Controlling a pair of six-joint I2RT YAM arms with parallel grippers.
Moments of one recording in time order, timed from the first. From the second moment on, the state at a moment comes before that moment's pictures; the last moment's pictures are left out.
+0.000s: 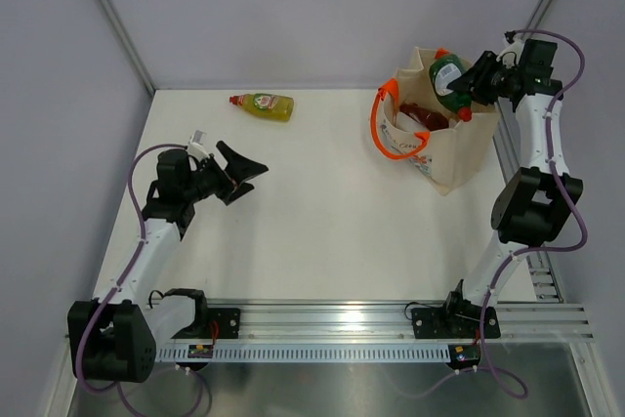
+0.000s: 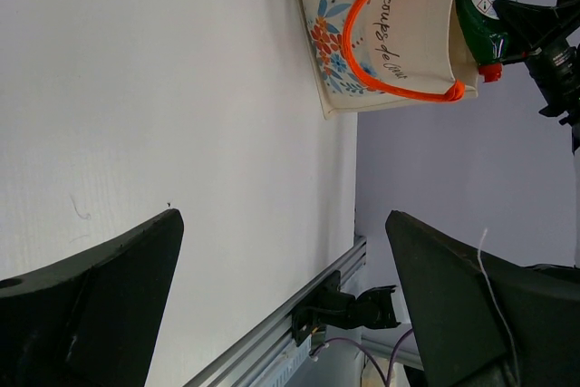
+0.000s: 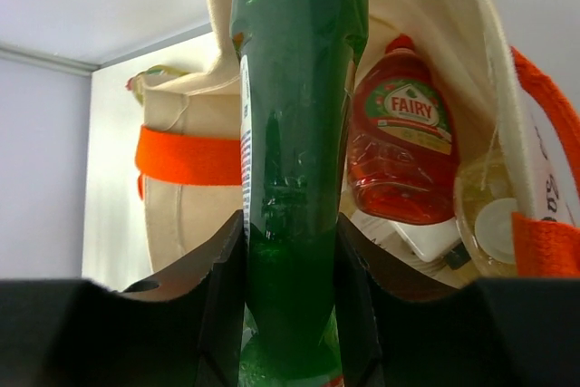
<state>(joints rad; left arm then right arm) -0.06 1.03 0.66 -0.08 0.67 -0.94 -0.27 1.90 1.88 -0.60 -0.67 0.33</state>
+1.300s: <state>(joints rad) -0.20 2.14 1.67 -0.19 -0.14 -1.26 -0.16 1.60 1.67 -0.61 -0.75 -0.12</state>
